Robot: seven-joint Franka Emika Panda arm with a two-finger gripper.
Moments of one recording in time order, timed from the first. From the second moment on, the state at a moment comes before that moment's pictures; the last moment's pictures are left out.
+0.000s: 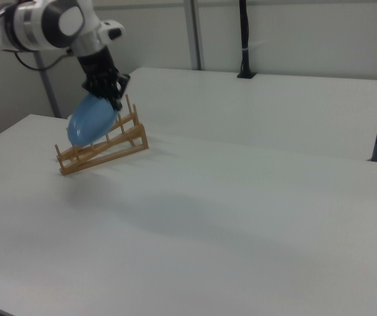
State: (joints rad) arm 0.22 0.26 -0.09 -1.39 -0.05 1.86 -0.12
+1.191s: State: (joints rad) arm 0.49 0.43 -0.09 -1.40 -0.78 2.29 0.89
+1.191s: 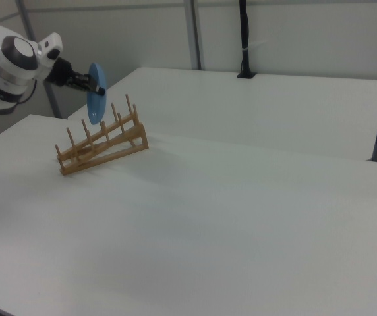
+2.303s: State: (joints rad) arm 0.52 0.50 -0.09 -1.41 -0.85 2.29 0.91
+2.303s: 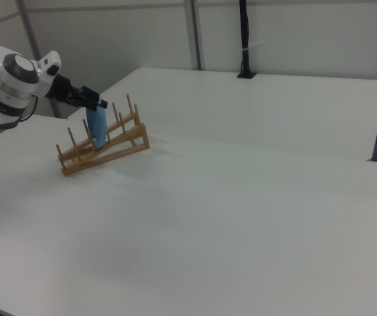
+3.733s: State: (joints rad) arm 0.24 0.08 -0.11 -1.53 -0.05 1.70 0.09
